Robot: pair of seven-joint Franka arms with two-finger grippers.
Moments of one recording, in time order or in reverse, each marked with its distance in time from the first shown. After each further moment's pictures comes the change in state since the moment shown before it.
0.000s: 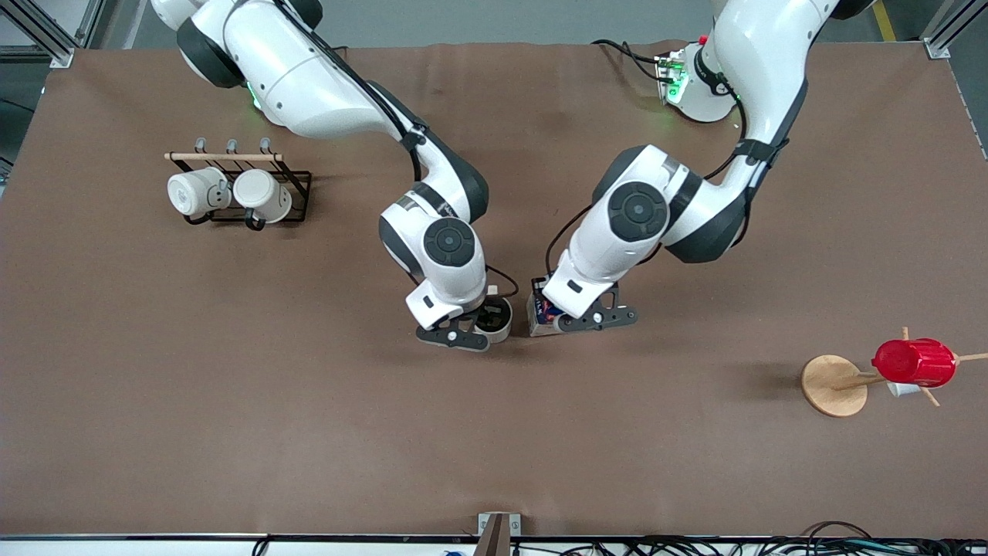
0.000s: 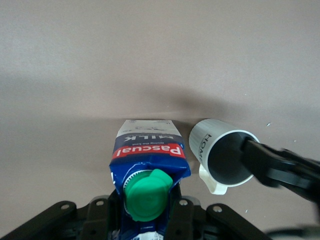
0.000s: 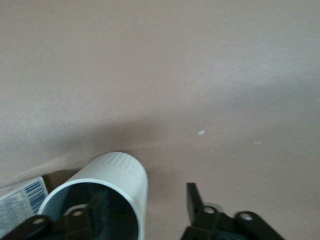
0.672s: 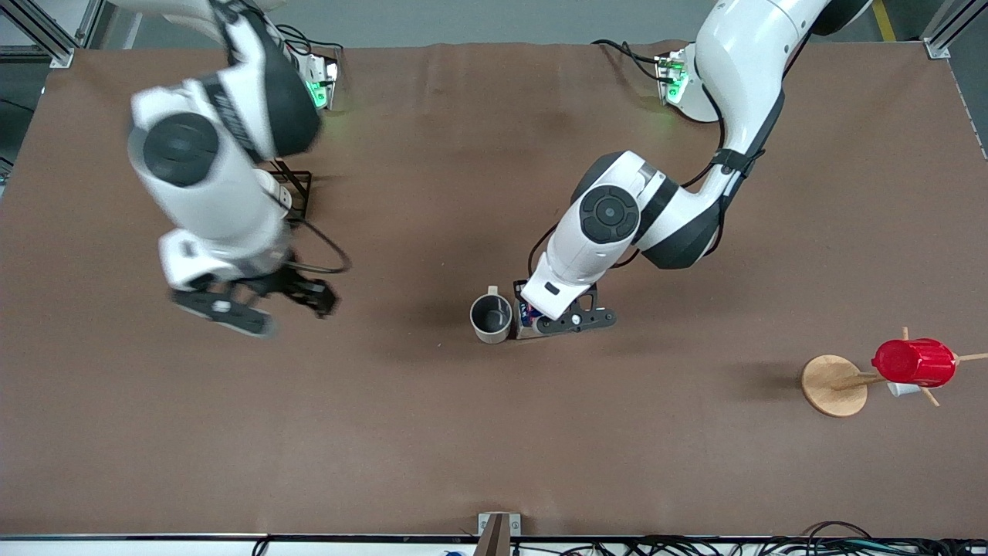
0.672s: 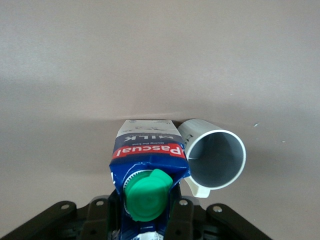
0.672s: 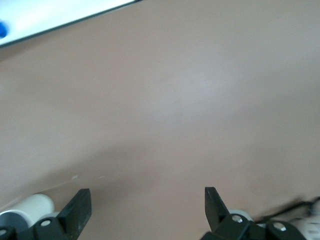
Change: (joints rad) left arm -0.037 0.051 0.001 0.067 0.013 -0.001 -0.014; right arm -0.357 -0.551 -0.008 -0.223 0.000 -0.294 -0.203
